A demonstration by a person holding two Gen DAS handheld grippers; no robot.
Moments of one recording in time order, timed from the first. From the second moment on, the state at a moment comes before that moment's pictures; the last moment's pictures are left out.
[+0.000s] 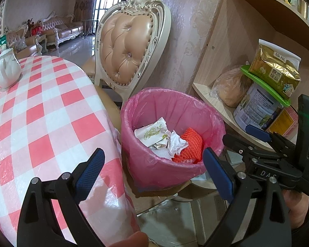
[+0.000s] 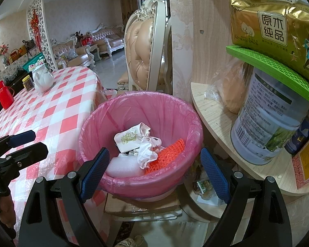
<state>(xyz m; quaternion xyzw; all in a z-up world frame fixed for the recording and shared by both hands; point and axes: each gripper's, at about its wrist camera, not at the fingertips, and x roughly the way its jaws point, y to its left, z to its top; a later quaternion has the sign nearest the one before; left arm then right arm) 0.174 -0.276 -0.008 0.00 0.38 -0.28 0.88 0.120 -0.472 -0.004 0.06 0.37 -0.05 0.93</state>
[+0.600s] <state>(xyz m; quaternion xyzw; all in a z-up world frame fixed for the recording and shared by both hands) 0.173 -0.277 -0.008 0.00 0.38 -0.28 0.88 0.120 -0.472 -0.004 0.06 0.37 -0.05 0.93</state>
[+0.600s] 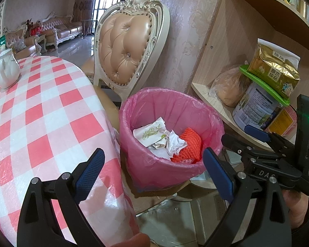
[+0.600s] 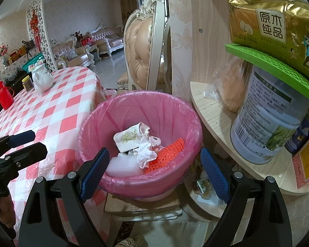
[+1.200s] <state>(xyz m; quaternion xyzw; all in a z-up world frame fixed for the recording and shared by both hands) 0.172 -0.281 -0.004 0.01 0.37 -0.28 0.88 0.120 -0.472 -0.005 0.06 0.37 -0.05 0.93</state>
